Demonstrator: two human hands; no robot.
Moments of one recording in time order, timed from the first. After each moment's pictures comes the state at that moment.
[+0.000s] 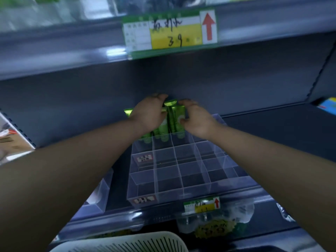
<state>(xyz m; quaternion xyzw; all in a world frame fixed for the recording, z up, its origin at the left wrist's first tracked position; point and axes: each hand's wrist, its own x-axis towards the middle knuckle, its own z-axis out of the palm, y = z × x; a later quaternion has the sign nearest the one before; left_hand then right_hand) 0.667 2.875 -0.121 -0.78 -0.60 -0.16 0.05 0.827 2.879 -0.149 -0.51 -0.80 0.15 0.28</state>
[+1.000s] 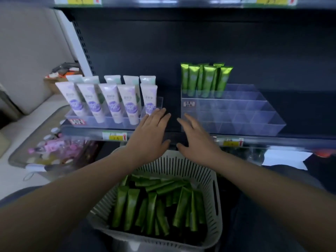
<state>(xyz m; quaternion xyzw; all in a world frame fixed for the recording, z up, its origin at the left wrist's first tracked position) 0.572 2.592 -0.212 -0.76 -0.64 -0.11 0.07 0.740 2.639 -0.223 -0.43 -0.88 0.16 0.16</state>
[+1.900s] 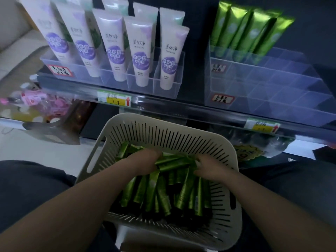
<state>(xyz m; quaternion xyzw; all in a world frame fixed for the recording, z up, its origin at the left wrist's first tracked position) 0.528 2.585 -0.398 -0.71 -0.62 0.09 -0.31 0.748 2.642 -0.370 -0.48 -0.78 0.38 -0.16</state>
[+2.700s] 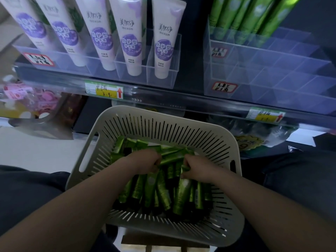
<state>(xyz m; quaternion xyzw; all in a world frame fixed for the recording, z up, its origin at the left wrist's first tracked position) 0.534 2.585 -0.418 -0.71 -0.59 0.13 -0.37 0.737 2.630 -0.402 -0.44 -0.81 0.32 -0.24</state>
